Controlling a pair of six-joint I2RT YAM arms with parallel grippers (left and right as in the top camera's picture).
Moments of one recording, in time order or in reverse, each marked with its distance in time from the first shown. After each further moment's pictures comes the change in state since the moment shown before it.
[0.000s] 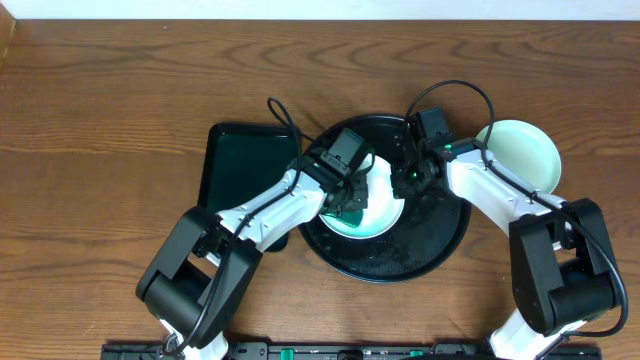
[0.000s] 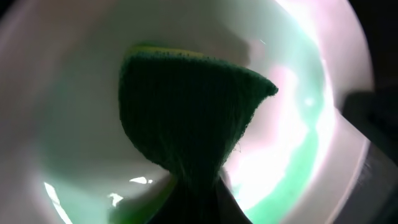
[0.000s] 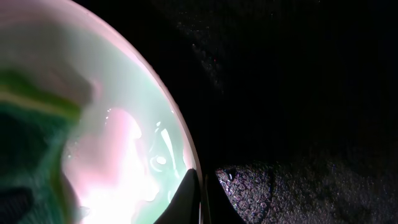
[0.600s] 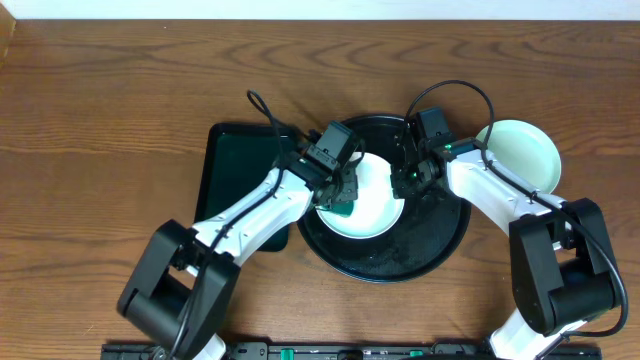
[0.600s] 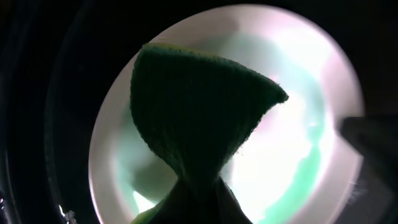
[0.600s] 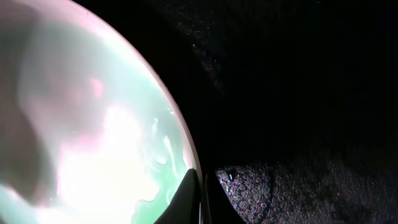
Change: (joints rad) left arm 0.041 -0.081 0.000 -0.055 -0.098 -0.001; right arm 0.000 0.000 0.000 0.000 0.000 0.000
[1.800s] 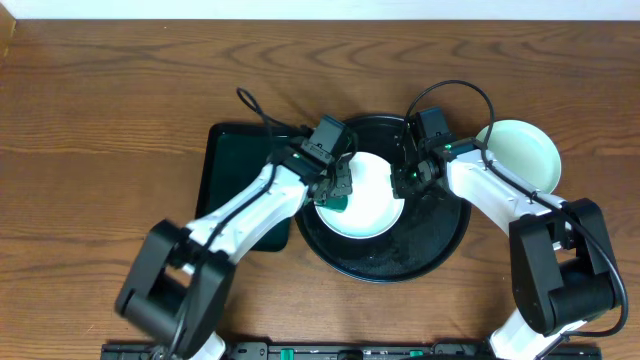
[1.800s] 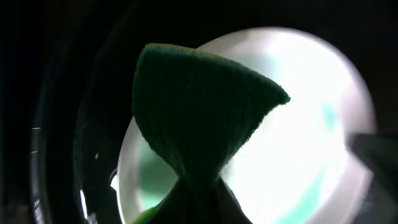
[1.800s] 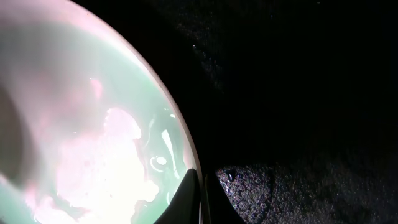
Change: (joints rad) left arm 0.033 0.008 0.016 -0.022 -0.011 0.000; right arm 0.000 0.000 0.000 0.000 0.000 0.000
